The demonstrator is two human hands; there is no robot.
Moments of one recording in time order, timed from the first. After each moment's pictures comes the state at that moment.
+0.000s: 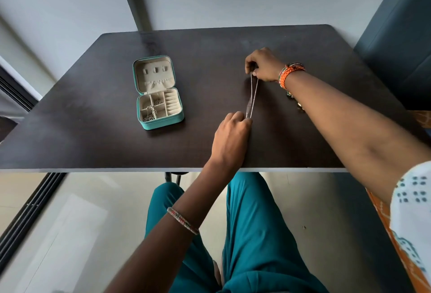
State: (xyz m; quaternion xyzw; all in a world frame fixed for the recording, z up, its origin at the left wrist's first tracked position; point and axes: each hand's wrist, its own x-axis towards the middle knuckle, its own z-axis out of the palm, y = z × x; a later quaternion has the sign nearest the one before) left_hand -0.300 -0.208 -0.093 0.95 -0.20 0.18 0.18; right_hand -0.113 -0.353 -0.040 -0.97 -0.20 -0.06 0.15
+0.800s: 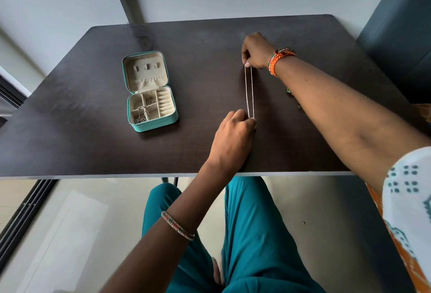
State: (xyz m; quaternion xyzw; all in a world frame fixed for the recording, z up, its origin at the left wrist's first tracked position) left_hand -0.289 -0.215 -0.100 0.93 -0.22 0.17 0.23; right_hand -0.086 -0.347 -0.034 -0.98 -0.16 -0.05 0.10
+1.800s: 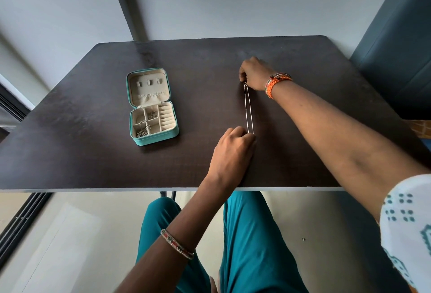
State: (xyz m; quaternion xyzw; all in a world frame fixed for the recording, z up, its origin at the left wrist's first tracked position) left_hand -0.291 -0.213 -0.101 0.93 -0.22 0.16 0.25; right_hand -0.098 -0.341 -0.039 -0.98 -0.15 -0.08 0.08
